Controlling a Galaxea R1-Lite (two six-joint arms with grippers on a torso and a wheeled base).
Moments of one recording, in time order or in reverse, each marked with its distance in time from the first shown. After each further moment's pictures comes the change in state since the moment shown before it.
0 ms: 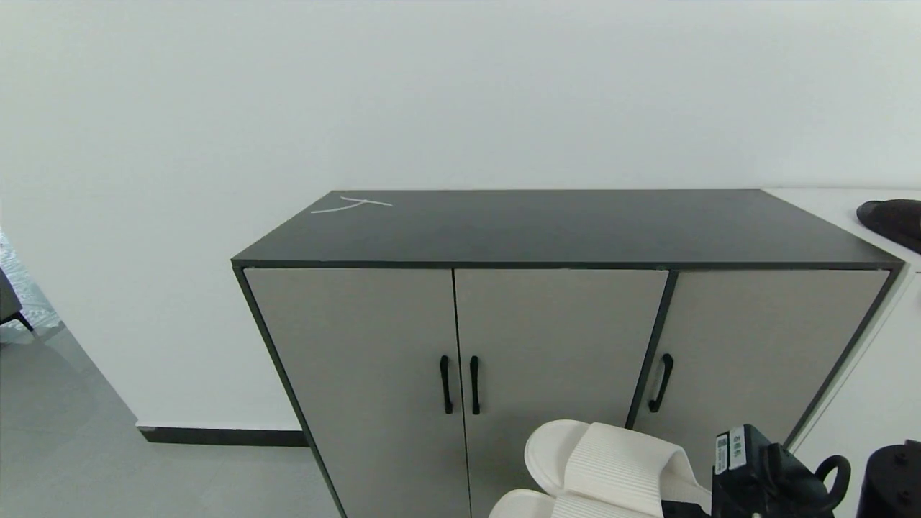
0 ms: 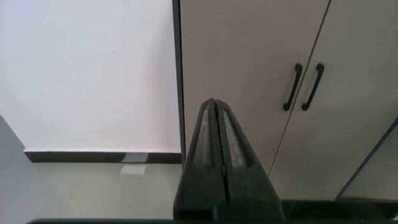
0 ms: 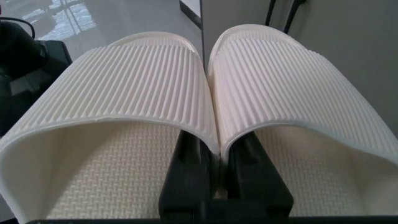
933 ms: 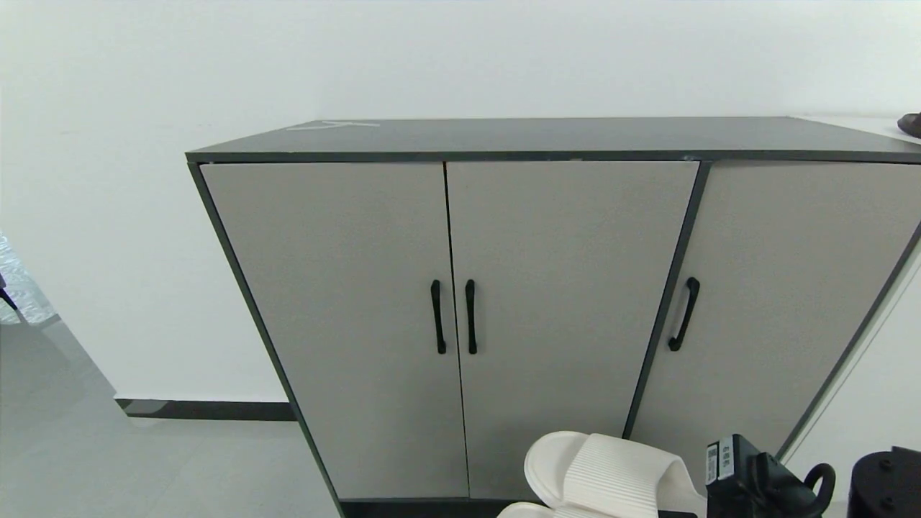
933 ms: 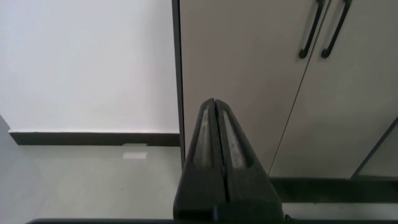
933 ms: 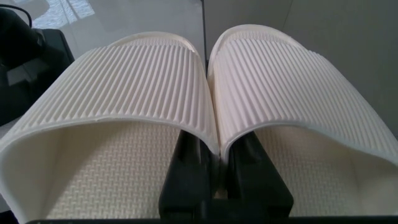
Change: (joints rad) left arm 0.000 0.000 0.000 0.000 0.000 -0.001; right arm 0.004 0.027 0.012 -0.002 0.000 -0.004
